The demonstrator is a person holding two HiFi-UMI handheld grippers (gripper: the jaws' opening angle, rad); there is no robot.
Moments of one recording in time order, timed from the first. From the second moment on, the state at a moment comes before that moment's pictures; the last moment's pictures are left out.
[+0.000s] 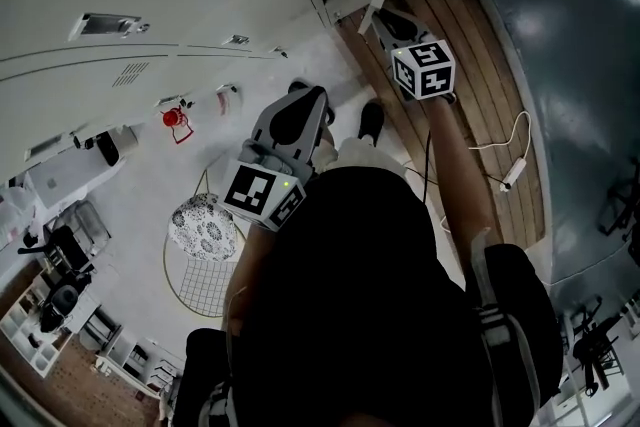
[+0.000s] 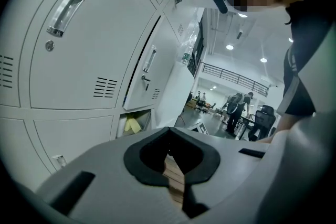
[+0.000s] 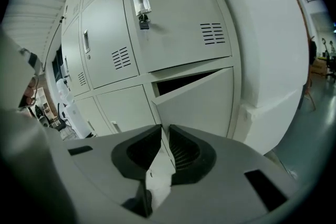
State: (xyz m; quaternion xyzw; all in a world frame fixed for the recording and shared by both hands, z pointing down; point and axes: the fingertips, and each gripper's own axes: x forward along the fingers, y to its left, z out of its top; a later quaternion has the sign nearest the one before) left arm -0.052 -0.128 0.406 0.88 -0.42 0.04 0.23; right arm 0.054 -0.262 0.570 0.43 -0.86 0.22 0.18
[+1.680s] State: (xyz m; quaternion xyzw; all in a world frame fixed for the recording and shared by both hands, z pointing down) left arm -0.109 -0.153 0.419 0.86 -0.45 0.04 0.24; right arm -0.033 -0.323 0.570 0.39 -0.88 0.19 0.19
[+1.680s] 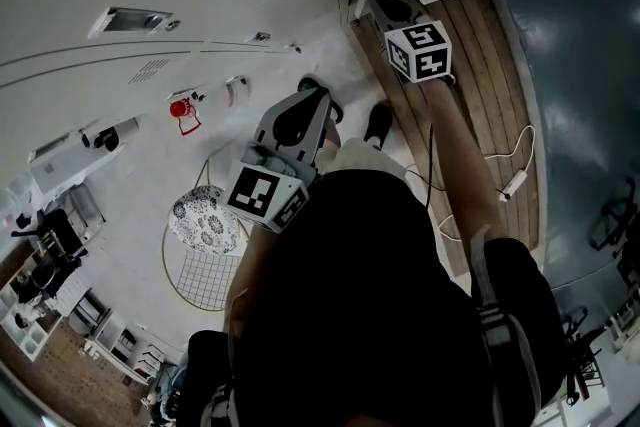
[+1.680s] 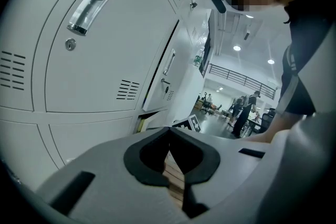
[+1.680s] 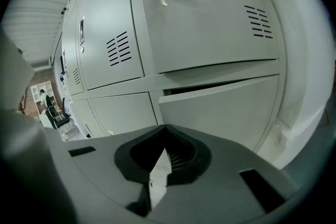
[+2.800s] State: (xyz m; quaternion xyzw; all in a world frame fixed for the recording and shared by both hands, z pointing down) left arm -0.123 -0.160 0.421 0.86 -0.45 0.05 0.24; right arm -0.056 -0.362 0.574 0.39 -0.88 0.16 0.21
